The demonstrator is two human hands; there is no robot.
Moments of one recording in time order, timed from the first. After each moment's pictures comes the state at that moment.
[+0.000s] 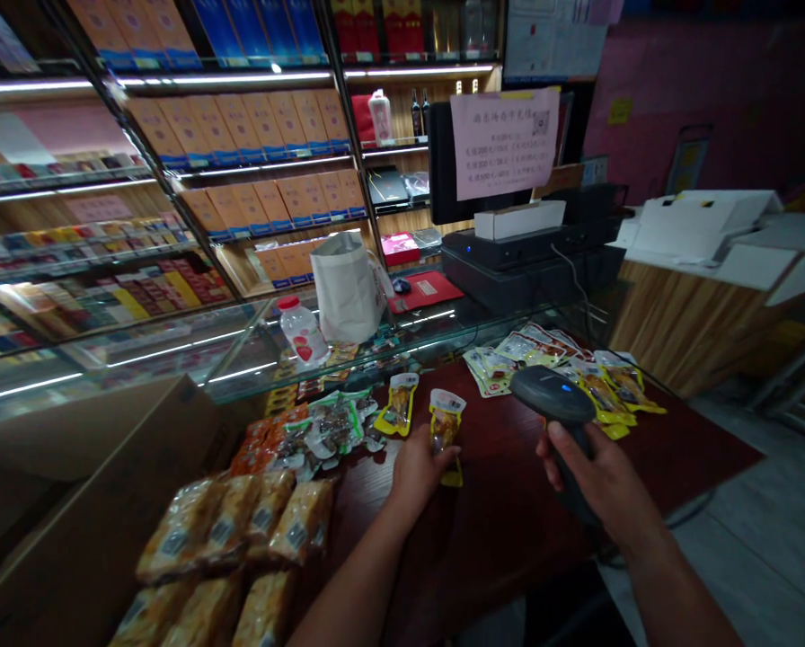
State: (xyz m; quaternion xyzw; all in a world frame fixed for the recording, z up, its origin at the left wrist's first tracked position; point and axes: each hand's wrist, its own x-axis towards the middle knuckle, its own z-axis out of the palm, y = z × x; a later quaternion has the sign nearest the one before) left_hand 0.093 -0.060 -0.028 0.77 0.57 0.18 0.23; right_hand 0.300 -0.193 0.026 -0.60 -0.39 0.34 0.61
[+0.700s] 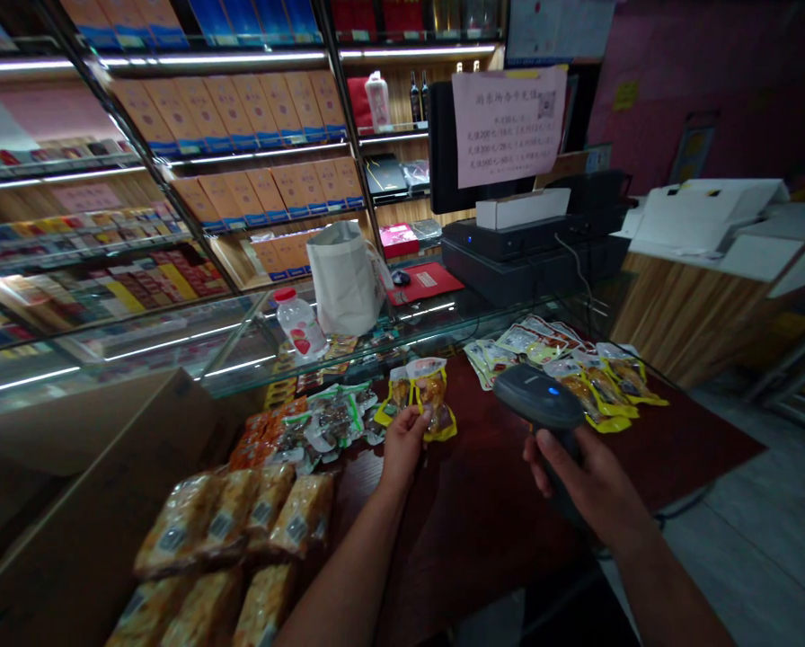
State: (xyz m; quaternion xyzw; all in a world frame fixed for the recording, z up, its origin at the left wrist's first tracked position) left_hand 0.089 -0.037 -0.045 0.51 0.42 0.48 0.57; right_hand 0.281 -0.199 0.032 -0.58 -0.42 0.37 0.59
